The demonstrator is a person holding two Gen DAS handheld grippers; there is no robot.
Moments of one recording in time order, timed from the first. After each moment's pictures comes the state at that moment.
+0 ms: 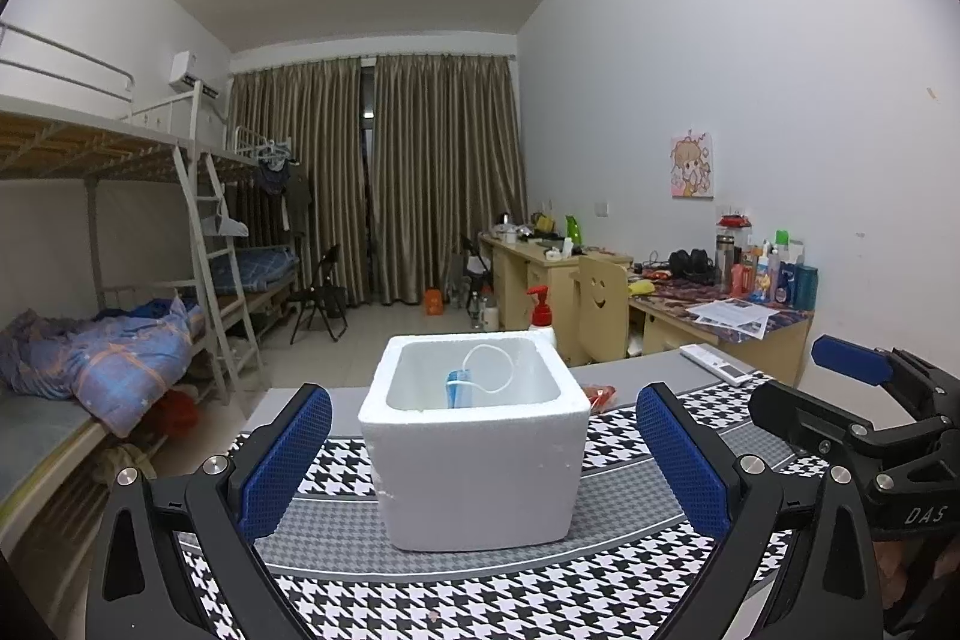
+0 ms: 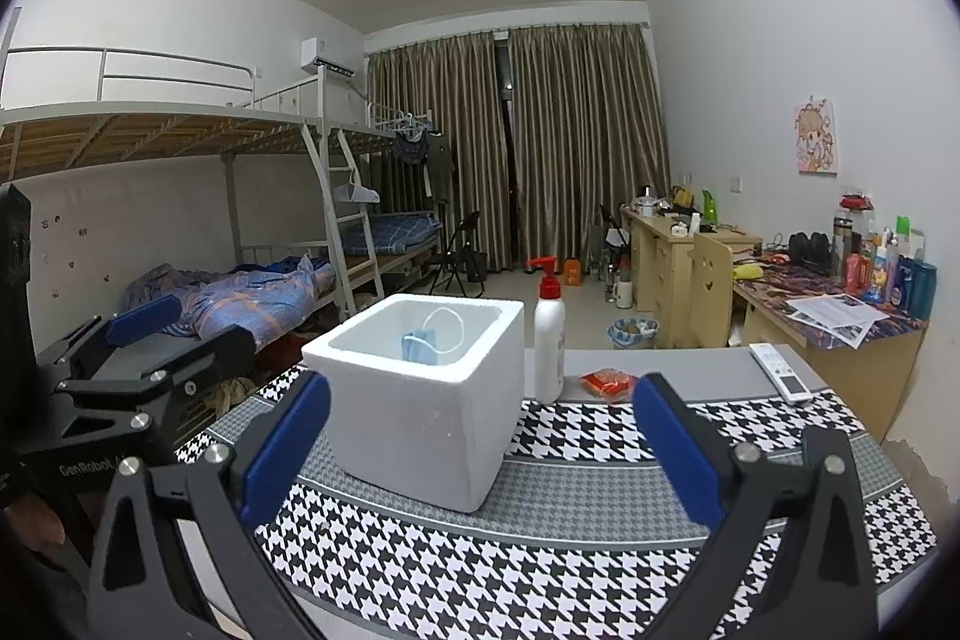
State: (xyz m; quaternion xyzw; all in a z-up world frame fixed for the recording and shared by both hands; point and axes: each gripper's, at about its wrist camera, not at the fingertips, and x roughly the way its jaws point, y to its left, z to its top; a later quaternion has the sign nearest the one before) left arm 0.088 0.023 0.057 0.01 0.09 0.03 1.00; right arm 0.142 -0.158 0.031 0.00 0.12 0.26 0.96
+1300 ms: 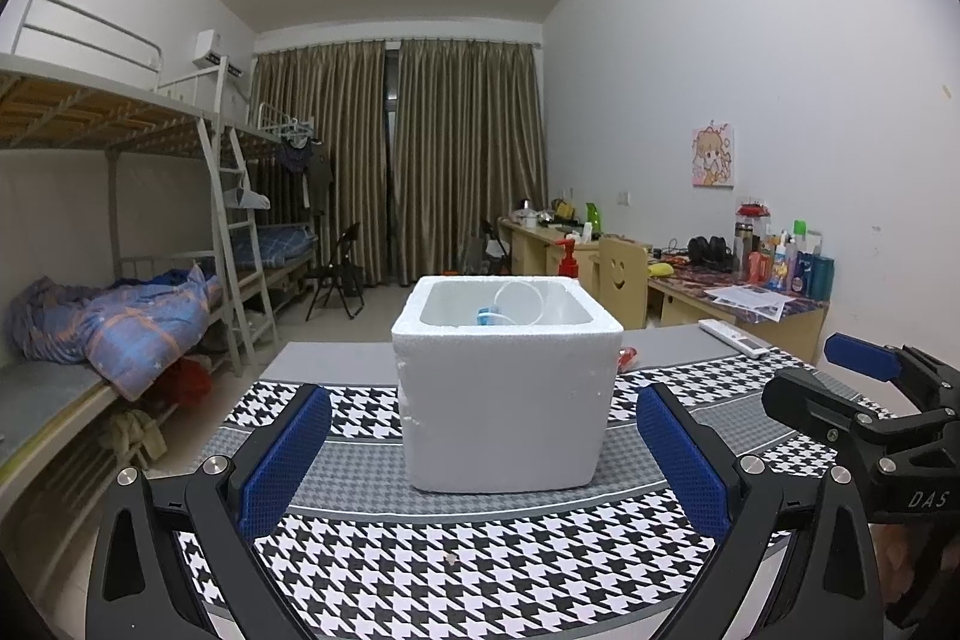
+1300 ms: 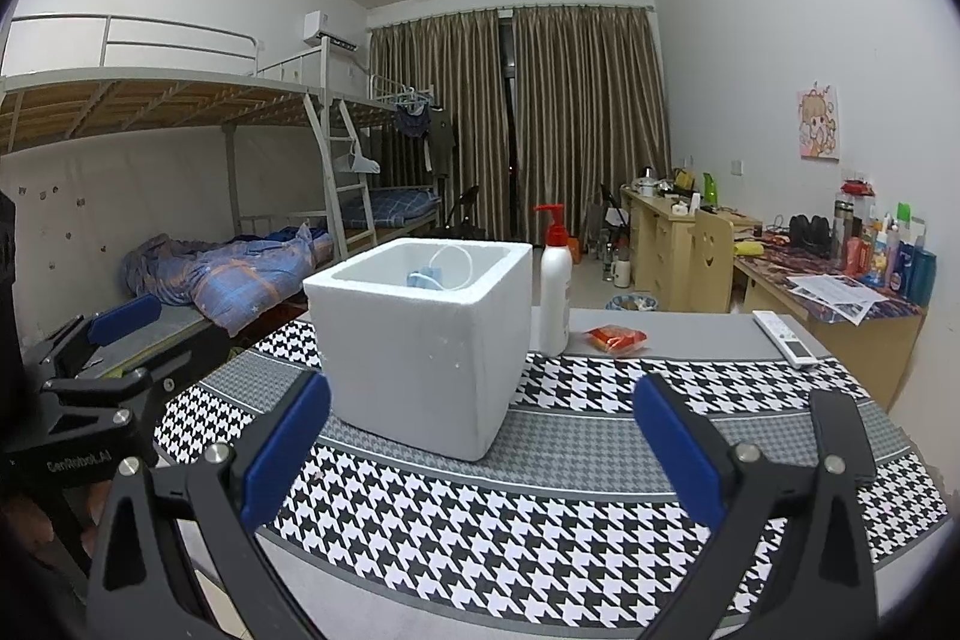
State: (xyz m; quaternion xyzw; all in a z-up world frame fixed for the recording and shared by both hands) left arm 0.070 0.038 0.014 -0.01 0.10 0.06 0.99; right arm 0.131 -0.145 -0.006 -0.03 0.14 0.26 0.96
